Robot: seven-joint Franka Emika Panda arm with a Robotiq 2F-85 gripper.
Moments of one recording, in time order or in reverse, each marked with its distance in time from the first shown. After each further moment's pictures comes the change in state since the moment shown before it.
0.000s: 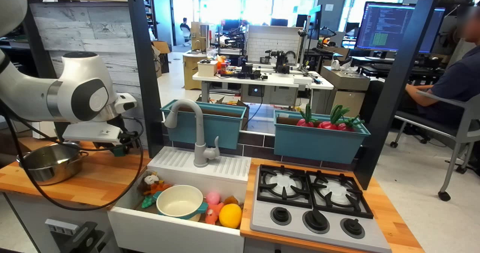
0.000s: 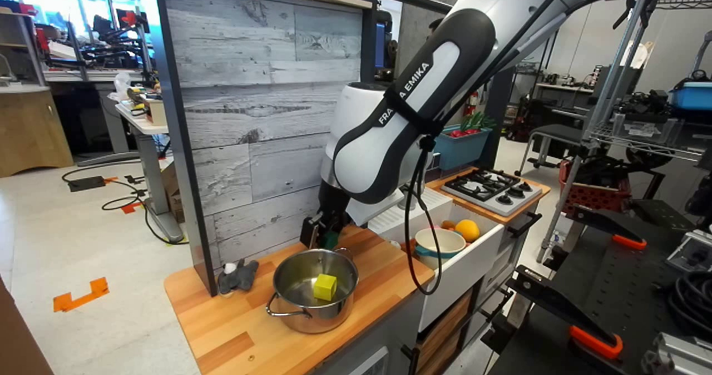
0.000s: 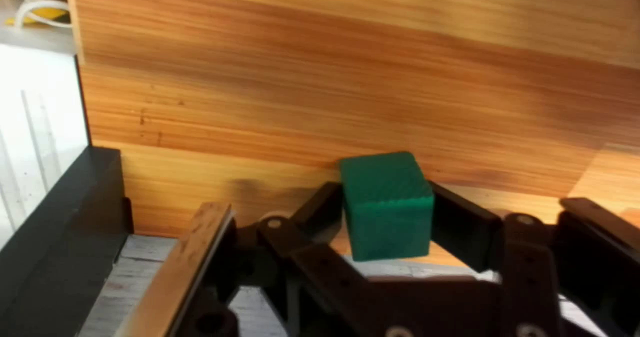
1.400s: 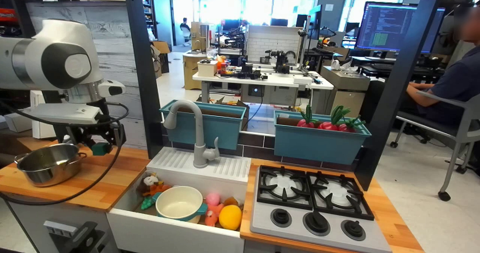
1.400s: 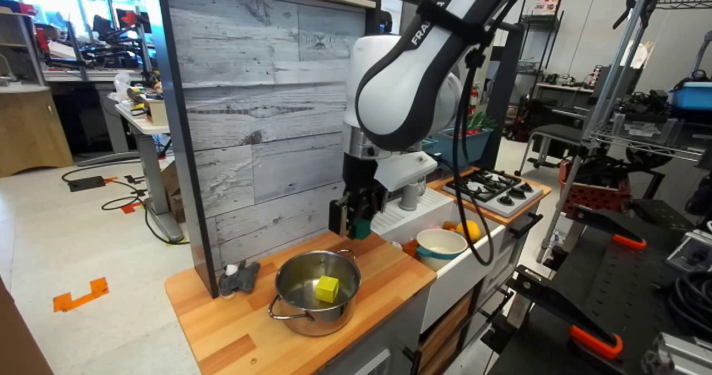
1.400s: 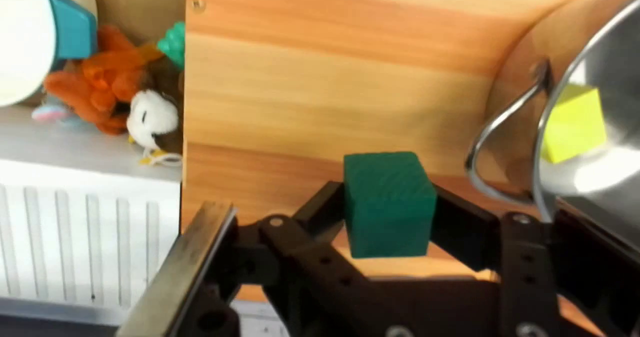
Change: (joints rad) arm -0.002 -0.305 0.000 -0.351 0.003 -0.158 0.033
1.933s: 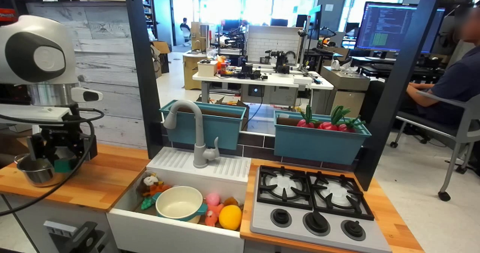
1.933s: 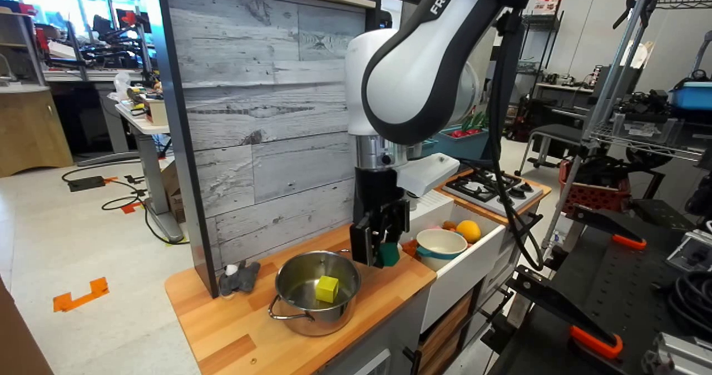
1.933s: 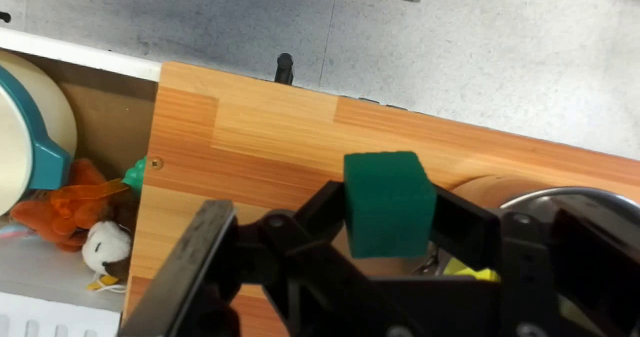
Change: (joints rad) arm 0.019 -0.094 0.041 -0.137 -0.003 -0.169 -0.018
